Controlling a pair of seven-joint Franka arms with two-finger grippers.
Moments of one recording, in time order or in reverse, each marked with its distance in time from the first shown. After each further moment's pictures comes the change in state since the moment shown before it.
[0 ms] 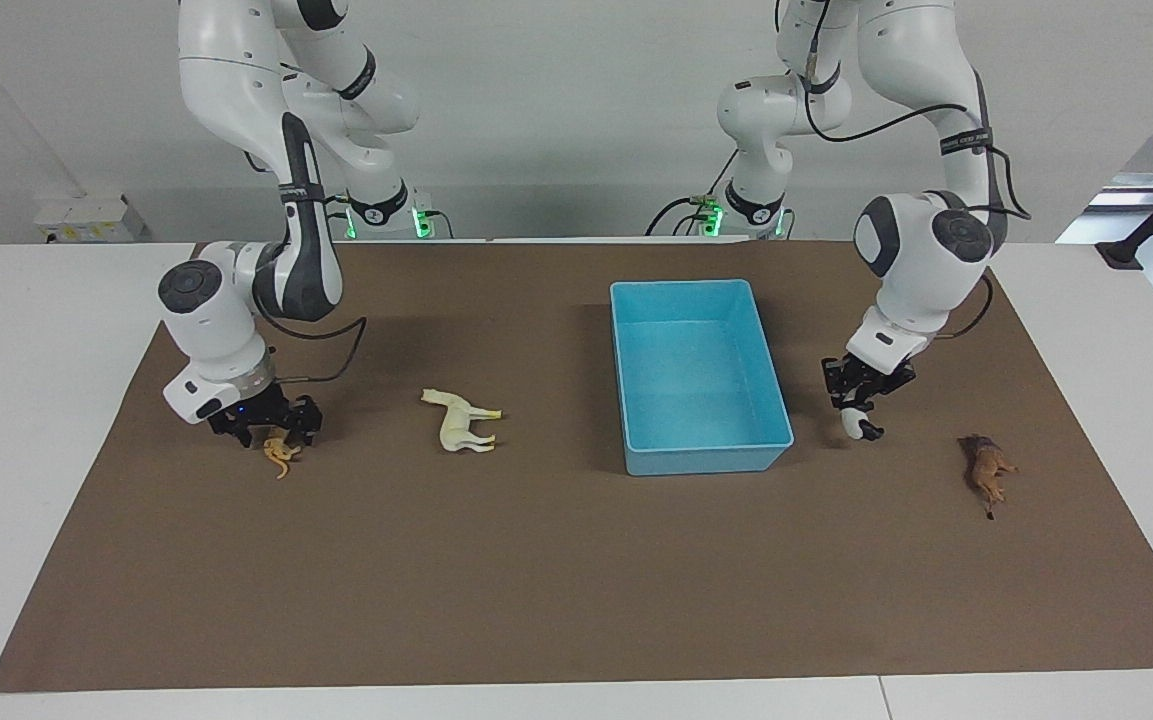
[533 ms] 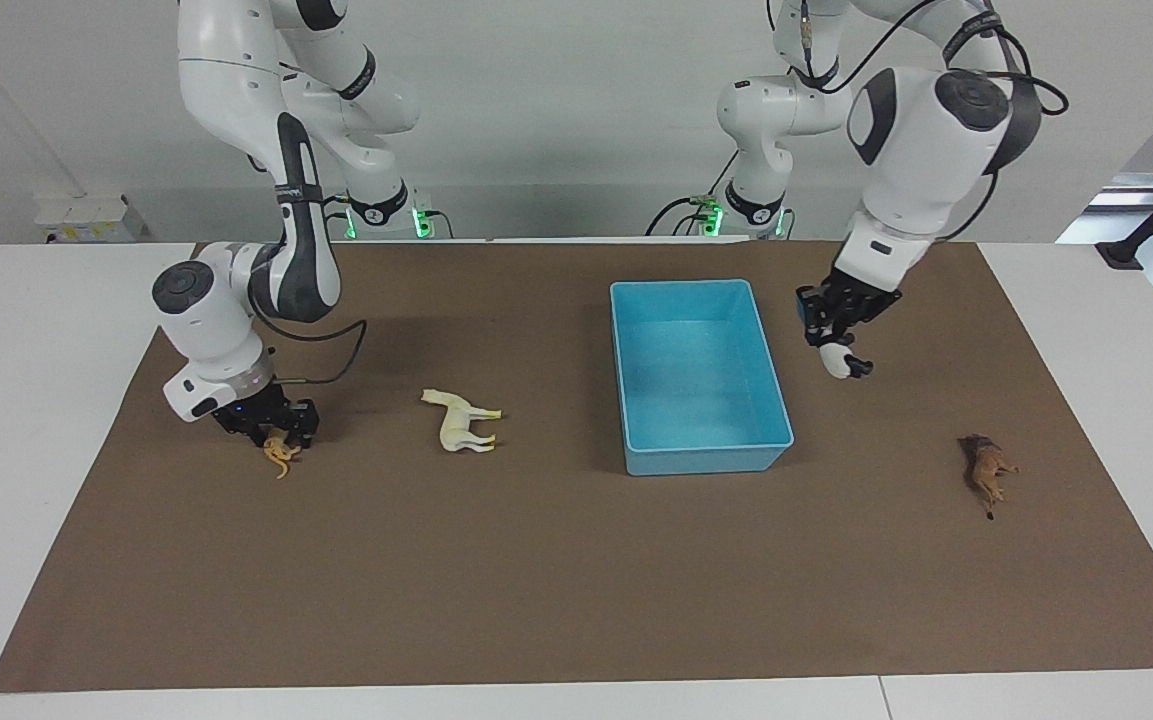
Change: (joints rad) left arm -0.130 -0.105 -0.144 0.184 -0.039 -0.248 -0.478; right arm -0.001 -0.009 0.001 -0.012 0.059 0.001 0.013
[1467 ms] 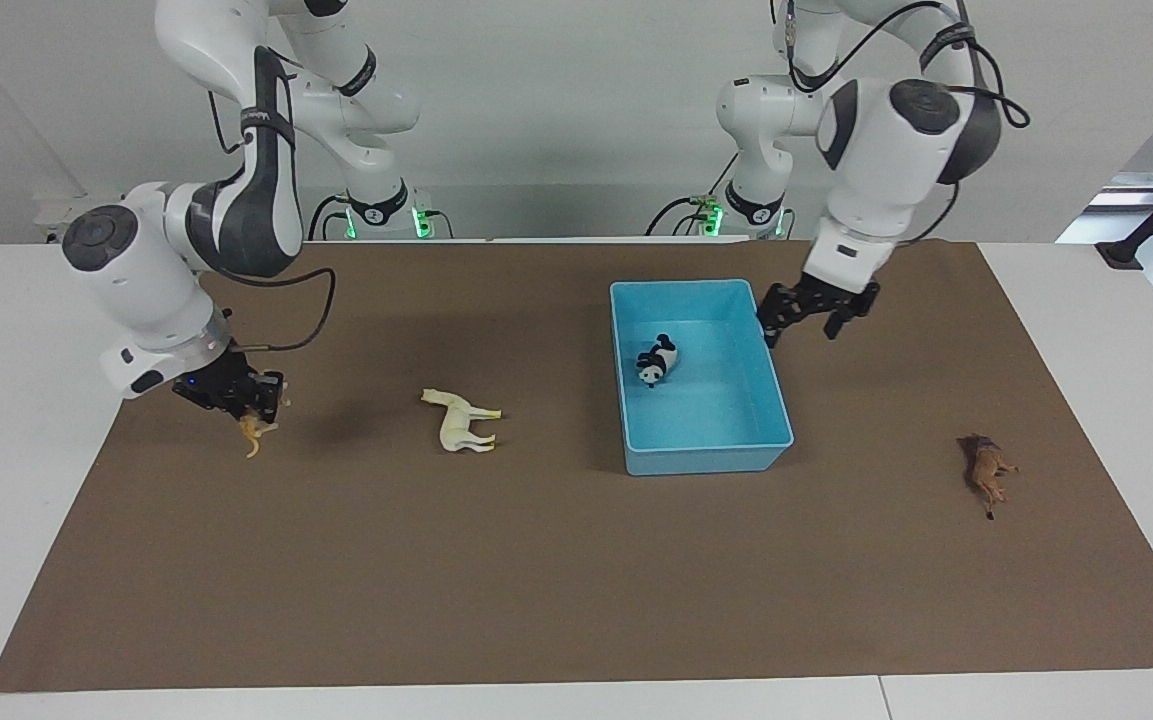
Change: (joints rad) left arm 0.149 -0.022 0.056 -0.071 0.001 0.093 0.254; right arm 0.039 -0.062 0.003 0.392 0.006 -0.553 0.091
